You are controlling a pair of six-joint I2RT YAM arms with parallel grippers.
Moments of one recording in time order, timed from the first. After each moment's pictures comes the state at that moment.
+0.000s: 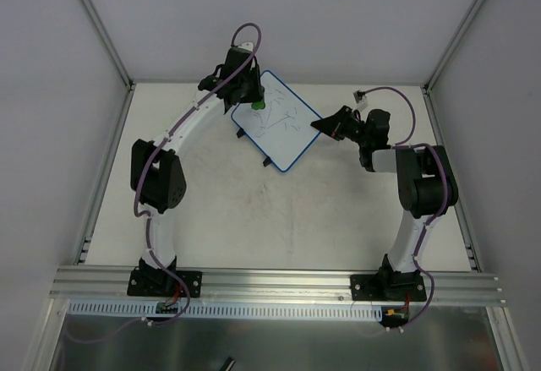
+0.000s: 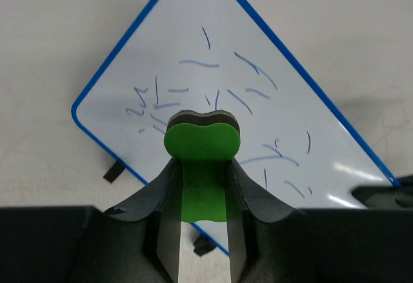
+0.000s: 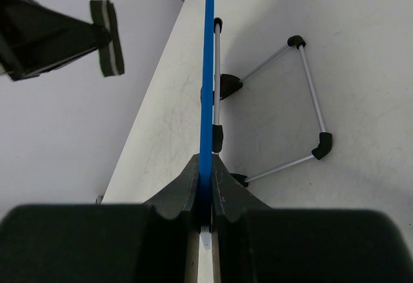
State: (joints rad) left arm -0.45 2.00 1.91 -0.54 -0.08 -0.41; right arm 0.14 1.93 0.96 0.87 -0.75 0.85
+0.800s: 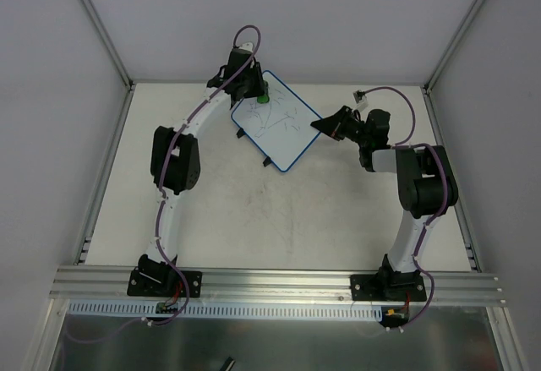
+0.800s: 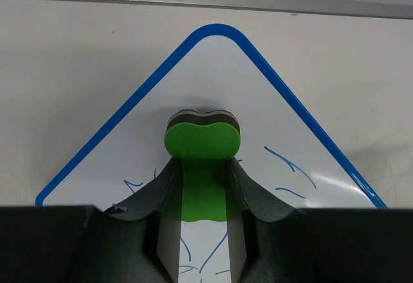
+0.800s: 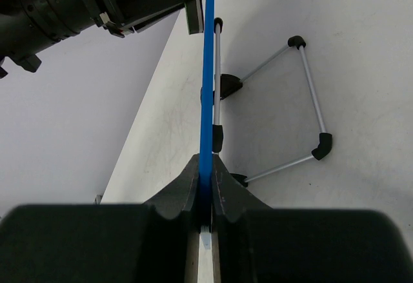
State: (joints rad) left arm -0.38 2.31 2.13 -0.38 0.03 -0.44; right arm 0.14 1.93 0.96 0.87 -0.75 0.84
